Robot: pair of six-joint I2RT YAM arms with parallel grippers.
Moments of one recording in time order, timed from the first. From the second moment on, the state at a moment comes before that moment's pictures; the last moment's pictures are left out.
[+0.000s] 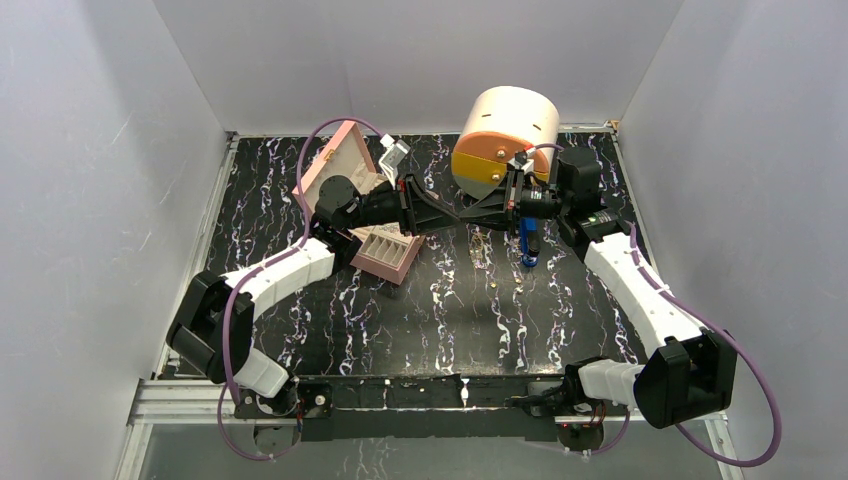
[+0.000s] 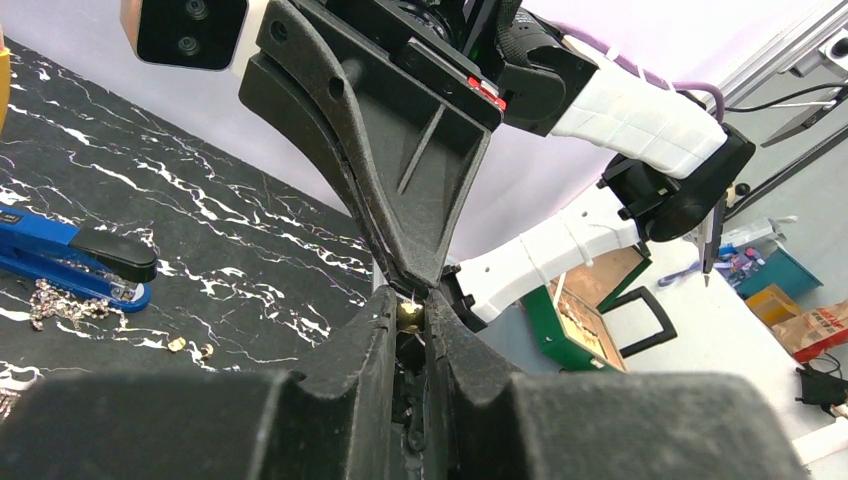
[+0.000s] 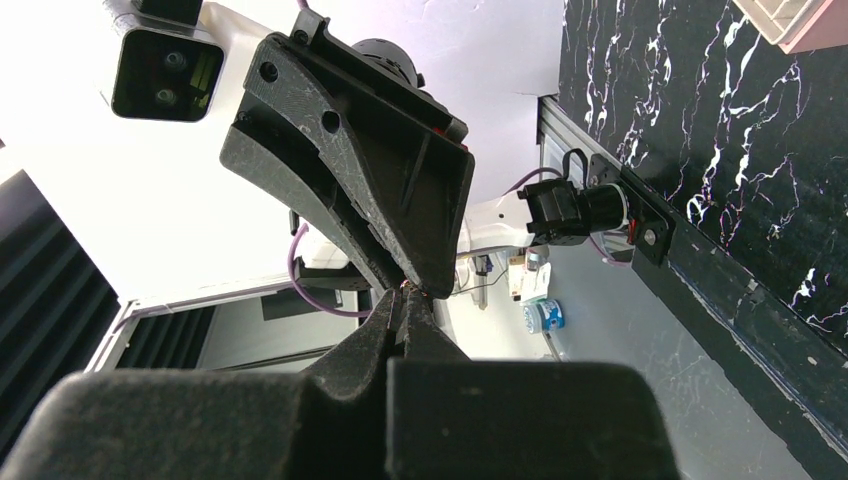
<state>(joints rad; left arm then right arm) -0.60 1.50 0.95 0.84 0.90 -0.89 0.31 1.23 1.05 -0.14 -1.07 1.35</state>
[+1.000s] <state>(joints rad) -0.60 1.49 0.92 0.82 0.89 -0.86 0.26 1.15 1.04 -0.21 -0.99 1.33</state>
